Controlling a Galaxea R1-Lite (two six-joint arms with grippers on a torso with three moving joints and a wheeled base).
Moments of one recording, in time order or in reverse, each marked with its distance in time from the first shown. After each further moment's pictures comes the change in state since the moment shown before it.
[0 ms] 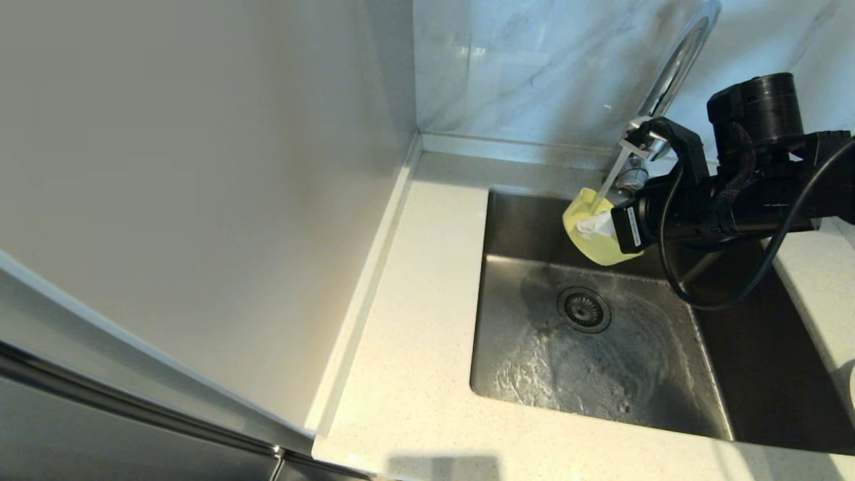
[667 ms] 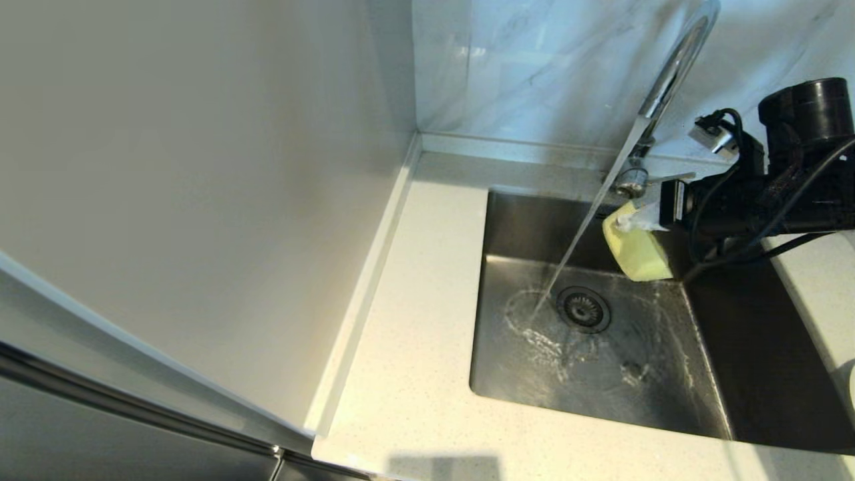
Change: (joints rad) left arm 0.000 0.000 0.000 0.000 0.001 -0.001; right arm -0.171 -0.019 0.014 0.008 0.121 0.479
